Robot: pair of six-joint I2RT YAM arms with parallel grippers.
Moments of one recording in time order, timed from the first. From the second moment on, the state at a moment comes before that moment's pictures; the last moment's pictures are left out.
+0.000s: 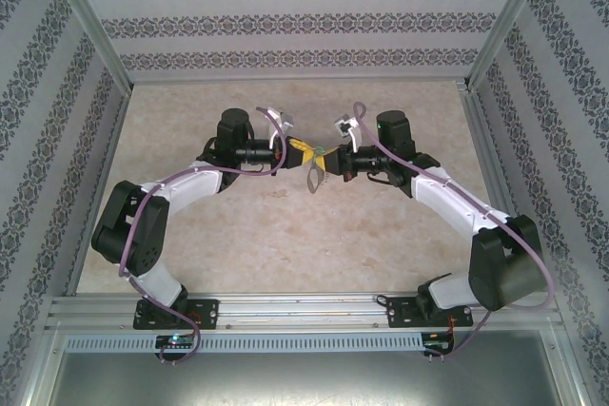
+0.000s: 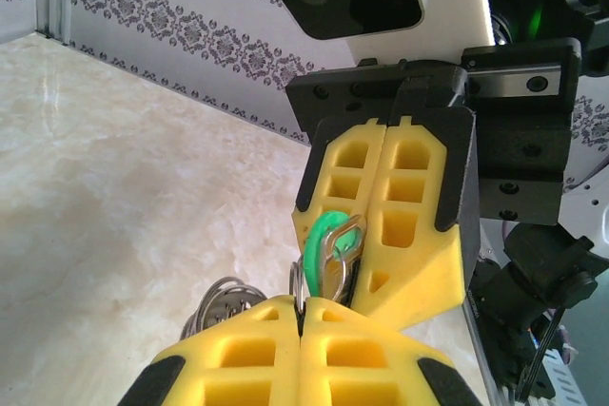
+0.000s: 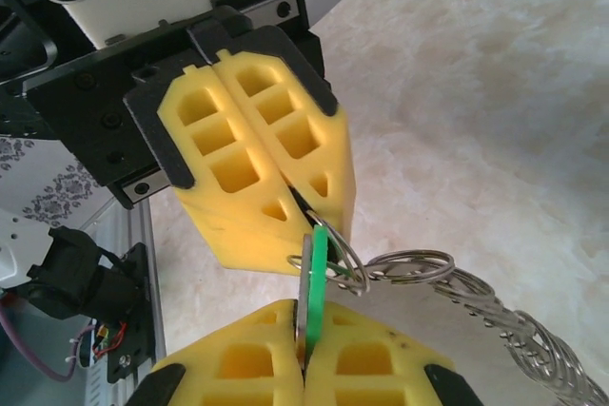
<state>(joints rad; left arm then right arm) -0.40 1.66 1.00 0.42 1.02 -0.14 0.36 1.40 0.94 -0.09 -0.90 0.17</state>
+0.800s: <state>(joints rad) -0.42 1.65 0.99 0.42 1.01 -0.14 0.40 1.44 0.88 -0.09 -0.84 0.15</state>
